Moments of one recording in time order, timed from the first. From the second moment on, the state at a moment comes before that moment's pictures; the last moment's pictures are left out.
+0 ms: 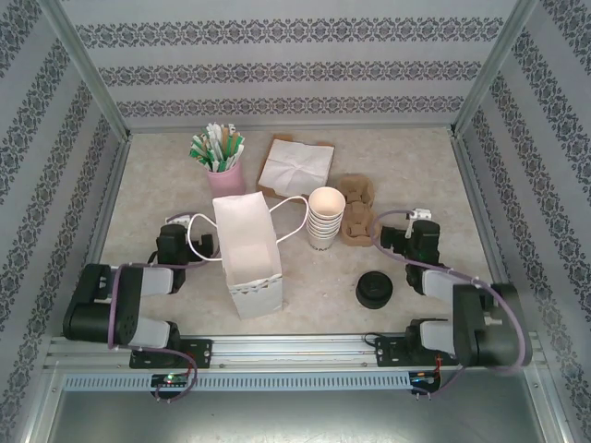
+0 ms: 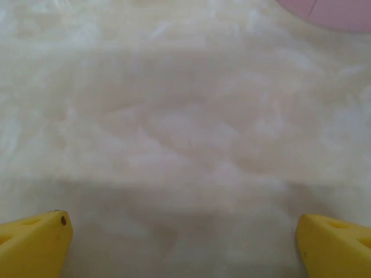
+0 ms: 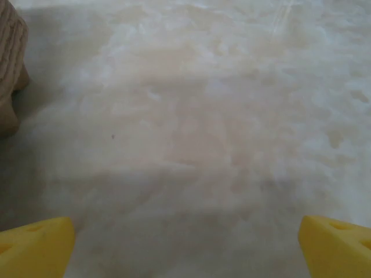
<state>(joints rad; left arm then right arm) -0.02 1.44 0.27 0.50 -0.13 -0.07 -0.01 1.30 0.27 0.44 0.08 0.09</state>
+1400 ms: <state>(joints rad) -0.03 1.19 0.35 0.64 -0.31 -0.09 0.03 1.10 0.52 0.26 0.16 0.11</state>
